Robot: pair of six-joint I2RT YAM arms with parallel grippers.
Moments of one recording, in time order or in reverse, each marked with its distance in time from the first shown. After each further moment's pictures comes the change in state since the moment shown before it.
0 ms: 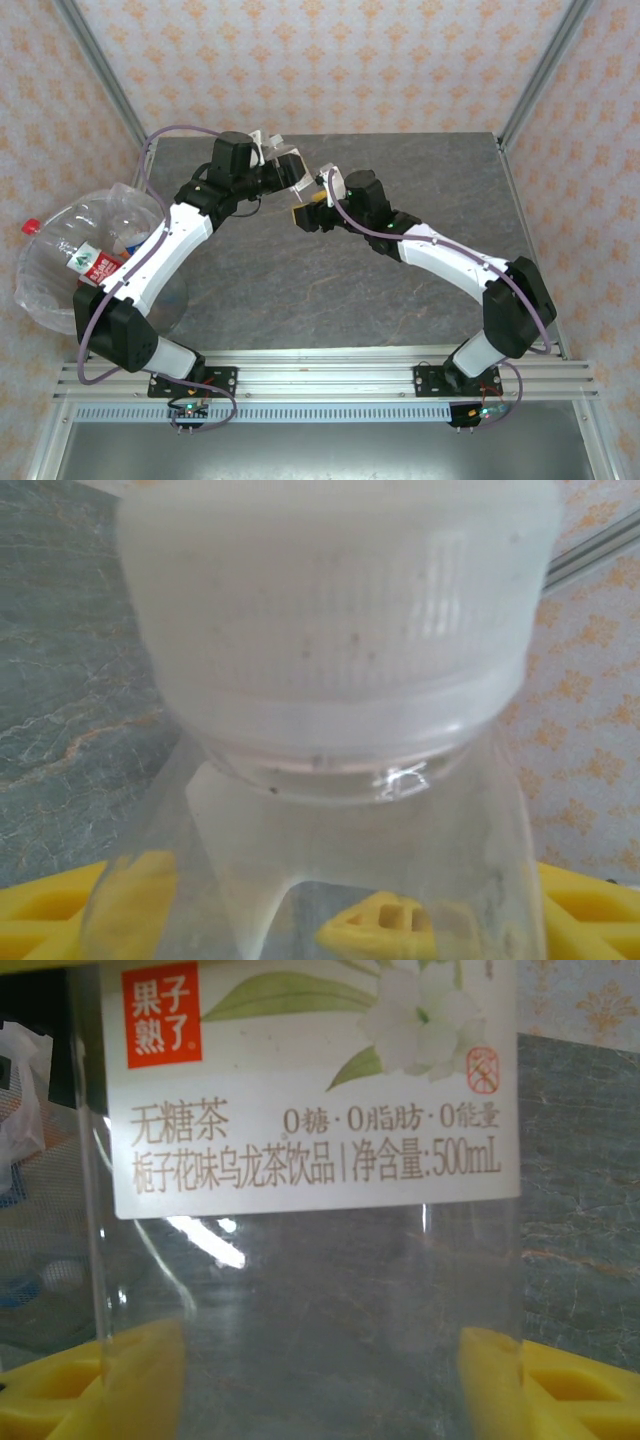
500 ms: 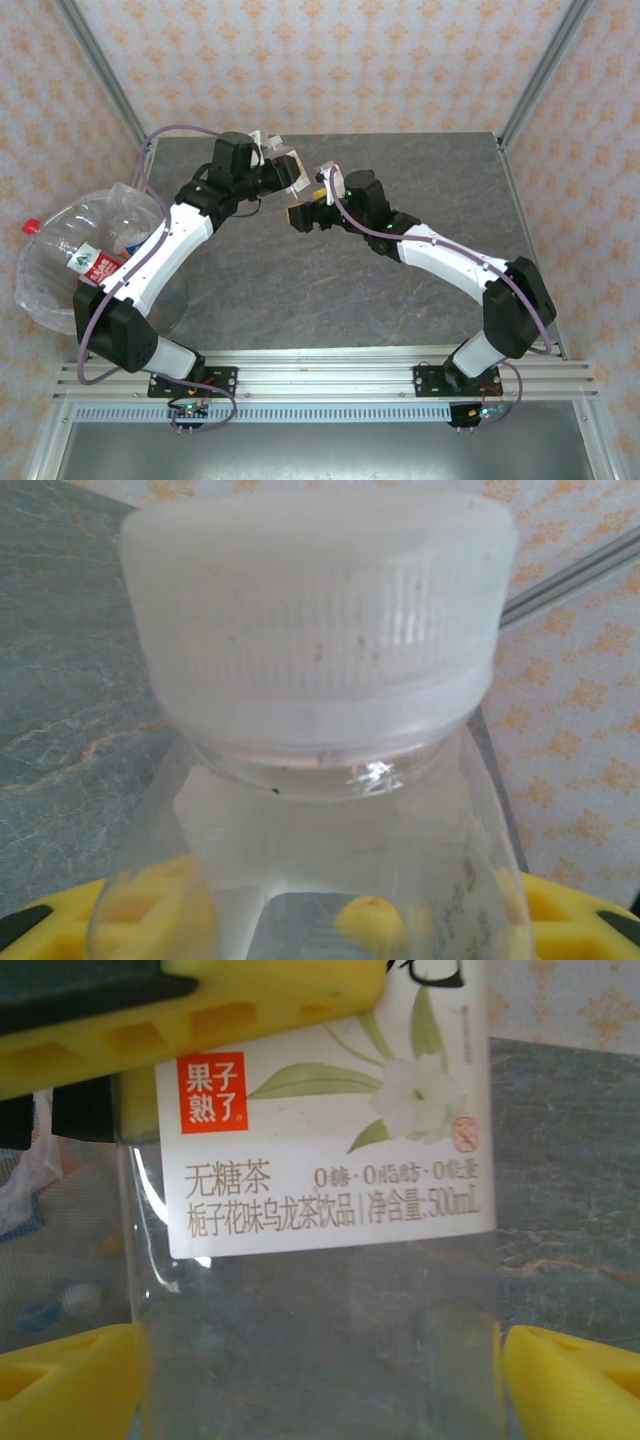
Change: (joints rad) left arm -0.003 -0.003 0.000 -0.003 -0.039 0.002; right arm 0.006 0.000 0.000 0.034 0.014 0.055
